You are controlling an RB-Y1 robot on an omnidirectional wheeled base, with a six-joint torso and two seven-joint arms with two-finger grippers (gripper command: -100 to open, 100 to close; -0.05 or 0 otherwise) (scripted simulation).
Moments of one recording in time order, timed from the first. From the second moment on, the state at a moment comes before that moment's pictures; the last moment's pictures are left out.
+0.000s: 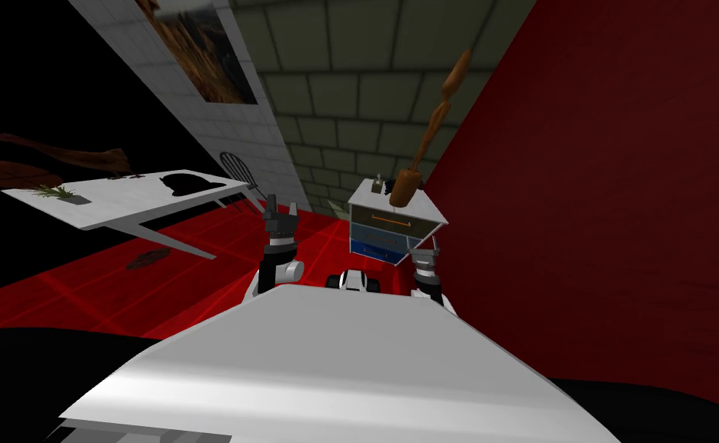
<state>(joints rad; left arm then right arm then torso) 0.45 0.02 0.05 -2.20 0.06 -0.53 0.09 0.49 -0.27 -0.02 -1.78 -0.02 -0.83 -1.03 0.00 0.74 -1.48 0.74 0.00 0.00</state>
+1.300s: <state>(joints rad) 0.45 0.02 0.05 -2.20 0.06 -0.53 0.09 0.45 -0.28 -0.01 -1.54 -0.09 -1.02 -1.40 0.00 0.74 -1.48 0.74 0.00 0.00</state>
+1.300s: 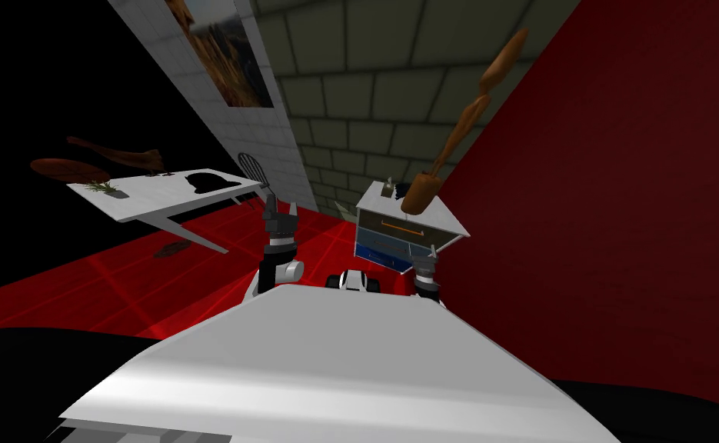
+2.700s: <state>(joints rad) 0.45 0.02 0.05 -2.20 0.06 -0.53 0.09 0.41 -0.27 0.00 -1.33 -0.15 -1.21 -1.79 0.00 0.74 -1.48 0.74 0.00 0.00</state>
